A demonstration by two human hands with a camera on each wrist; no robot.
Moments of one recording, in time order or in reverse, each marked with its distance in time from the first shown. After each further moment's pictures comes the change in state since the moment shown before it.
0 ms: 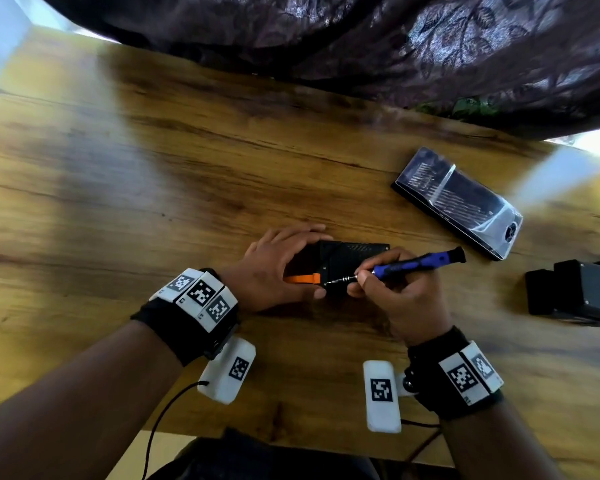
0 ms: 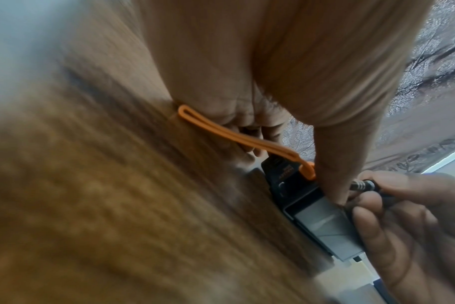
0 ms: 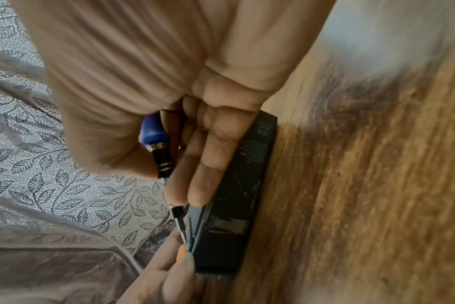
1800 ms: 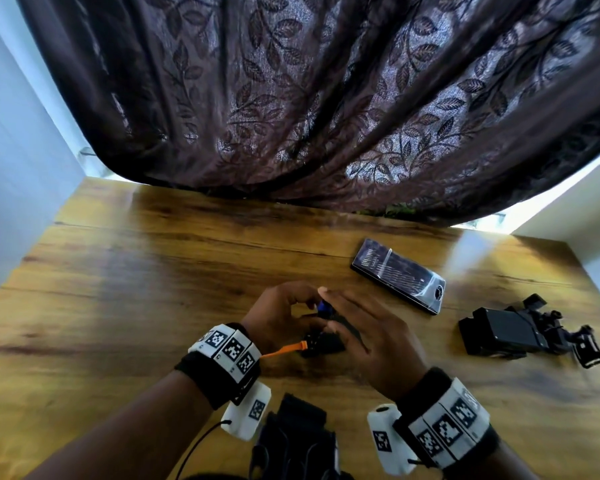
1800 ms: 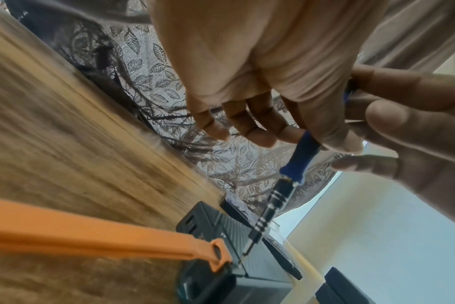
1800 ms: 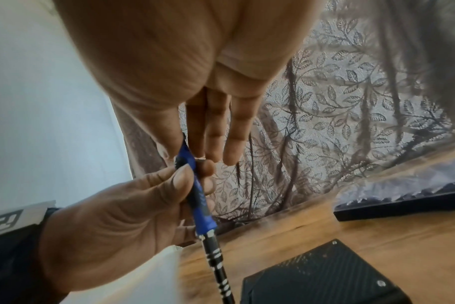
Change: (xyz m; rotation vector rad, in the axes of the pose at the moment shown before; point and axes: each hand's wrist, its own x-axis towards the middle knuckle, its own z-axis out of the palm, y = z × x) left_hand -0.010 0.051 -0.027 -0.244 0.384 0.483; right_hand -0.030 -0.107 0.005 -0.836 -0.092 -0.585
